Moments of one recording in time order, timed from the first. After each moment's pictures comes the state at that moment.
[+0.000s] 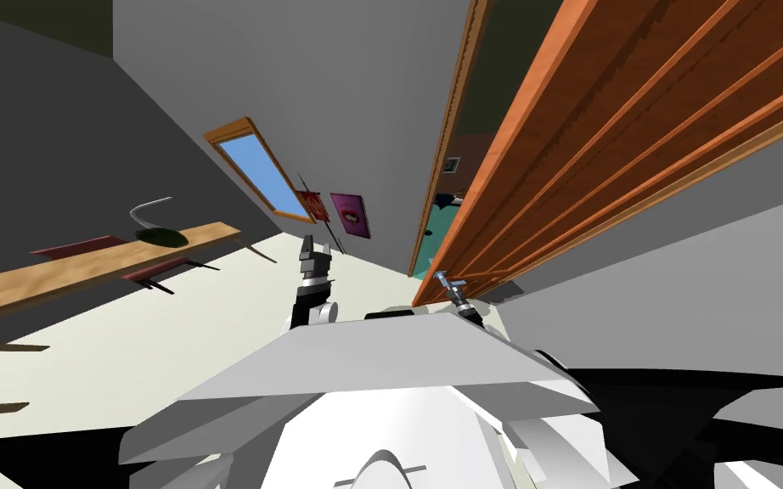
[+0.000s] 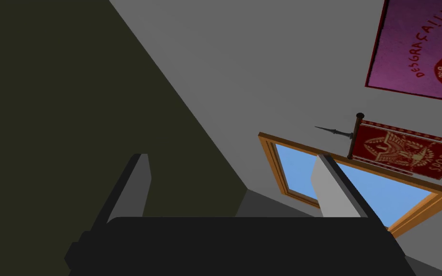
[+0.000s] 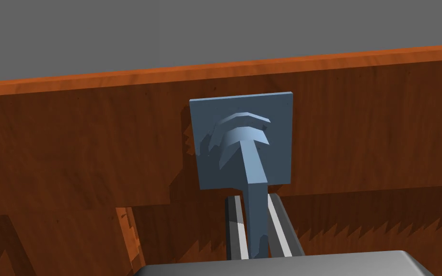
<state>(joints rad) 0.06 -0.45 0.00 -0.44 0.09 -1.23 -0.48</state>
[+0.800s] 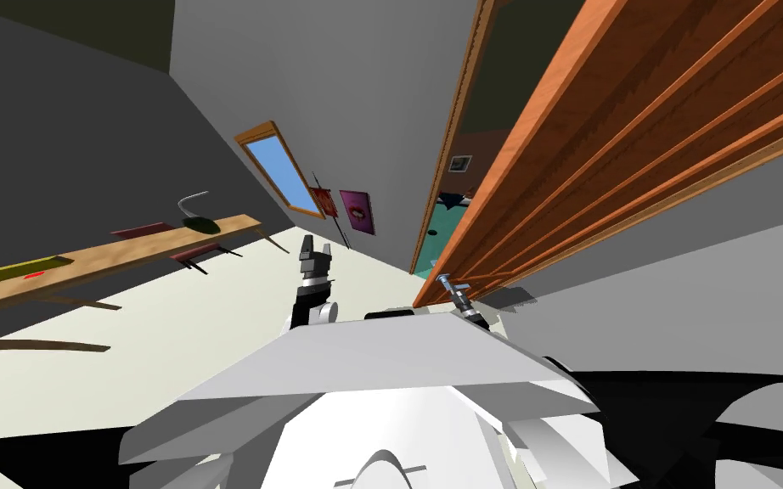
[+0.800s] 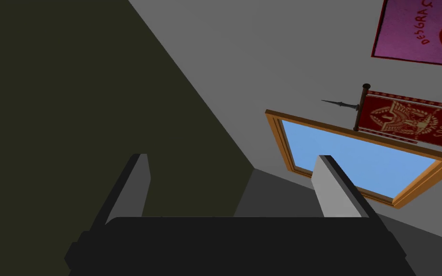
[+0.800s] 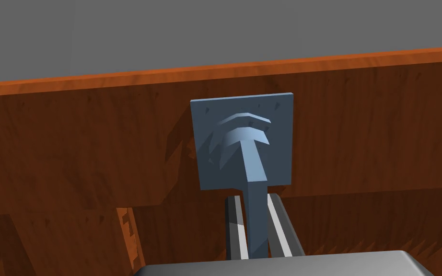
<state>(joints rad) 0.10 -0.47 -0.01 -0.42 0.09 -1.30 -0.50</state>
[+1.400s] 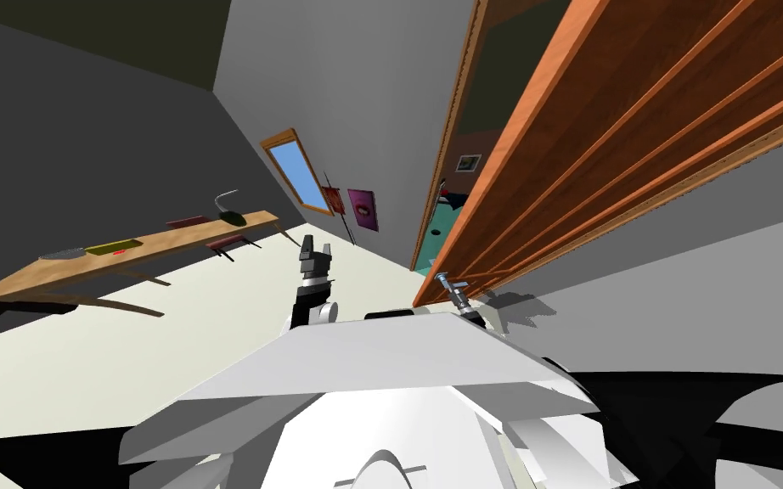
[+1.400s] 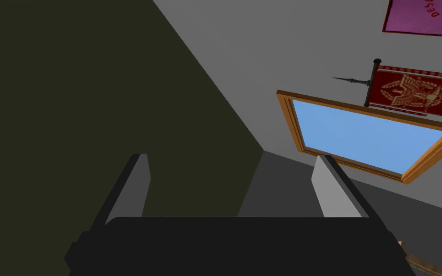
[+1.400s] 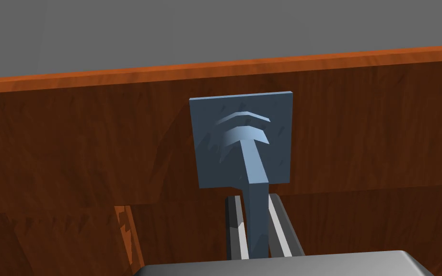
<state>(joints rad) 0.11 -0.46 0.02 -0.48 0.05 -1.25 -0.46</state>
